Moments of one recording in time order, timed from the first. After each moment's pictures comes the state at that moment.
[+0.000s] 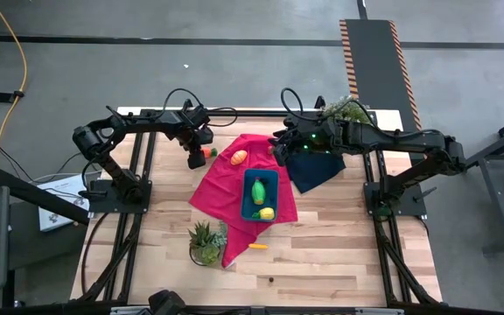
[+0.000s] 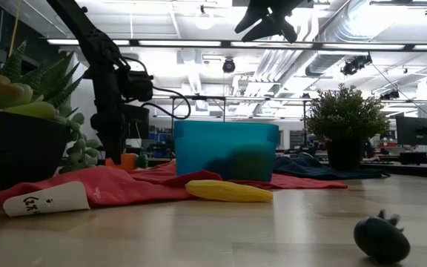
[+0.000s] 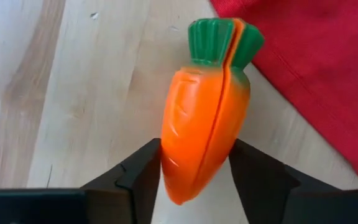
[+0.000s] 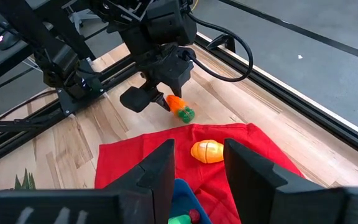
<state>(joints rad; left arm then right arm) 0.85 1.62 0.85 -0.62 0.13 0.44 -0.14 1.39 1.29 -0.44 0.24 0.43</state>
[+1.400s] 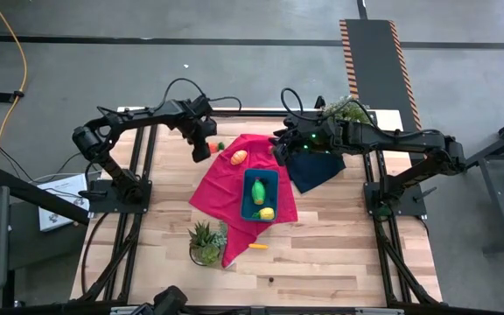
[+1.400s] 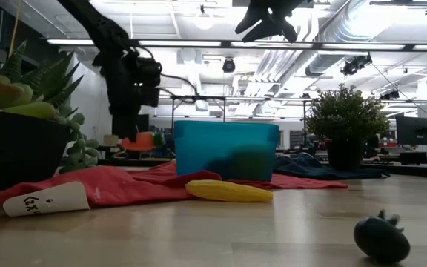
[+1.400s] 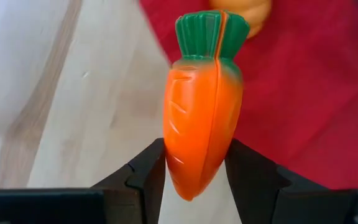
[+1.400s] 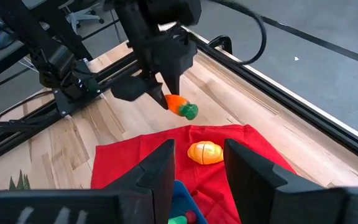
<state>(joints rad) 0.86 1.62 1.03 -0.78 0.29 0.38 -0.14 1.39 1.29 -0.44 0.25 0.42</state>
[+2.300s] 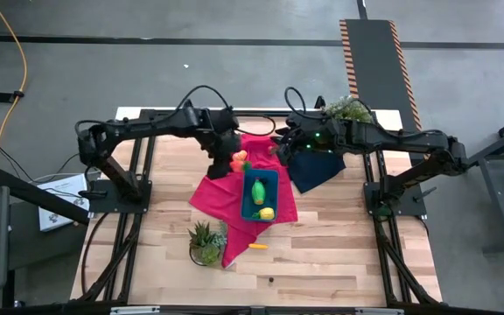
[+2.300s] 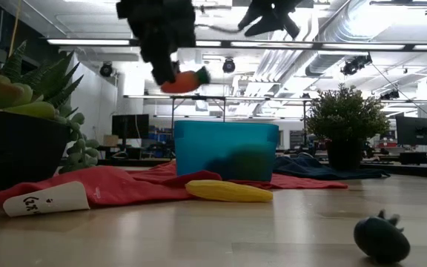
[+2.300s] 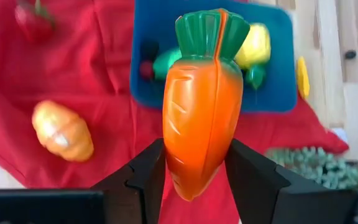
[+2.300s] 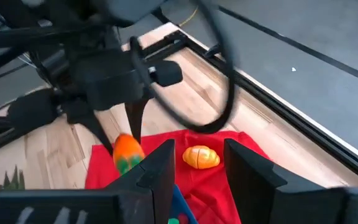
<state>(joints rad) 0.47 1.62 1.36 -0.93 0.37 0.25 -0.14 1.36 1.29 -0.44 0.26 0.36</state>
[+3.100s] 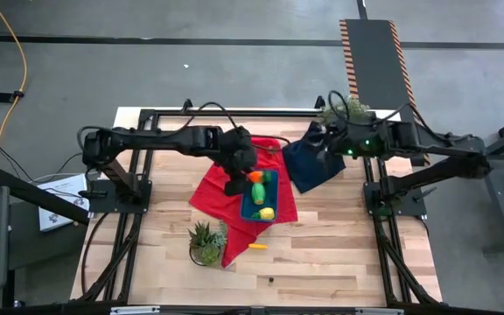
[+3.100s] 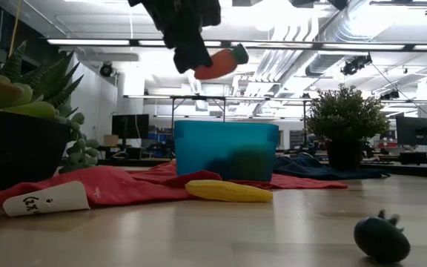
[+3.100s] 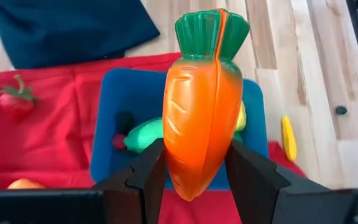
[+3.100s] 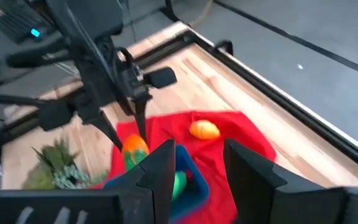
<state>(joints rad) 0.25 1.66 1.40 -0.70 0.23 0.05 -0.02 1.07 1.29 -0.76 0.32 0.43</state>
